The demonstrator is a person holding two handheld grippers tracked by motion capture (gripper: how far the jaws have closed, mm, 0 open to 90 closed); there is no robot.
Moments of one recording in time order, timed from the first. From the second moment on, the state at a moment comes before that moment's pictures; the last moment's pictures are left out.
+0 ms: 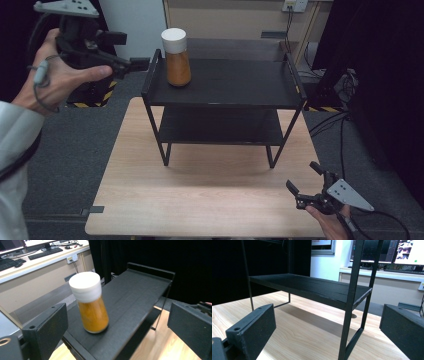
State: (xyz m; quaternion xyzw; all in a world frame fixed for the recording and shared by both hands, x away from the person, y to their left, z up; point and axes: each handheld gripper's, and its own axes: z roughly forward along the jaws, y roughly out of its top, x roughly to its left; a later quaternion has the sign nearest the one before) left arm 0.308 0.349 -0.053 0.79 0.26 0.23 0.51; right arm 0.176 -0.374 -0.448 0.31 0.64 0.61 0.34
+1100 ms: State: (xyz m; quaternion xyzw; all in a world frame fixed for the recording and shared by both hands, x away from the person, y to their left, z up) left arm 0.266 0.381 -0.075 0.79 0.23 0.24 0.51; right arm 0.182 -0.371 -0.447 0.31 0.65 0.61 0.33
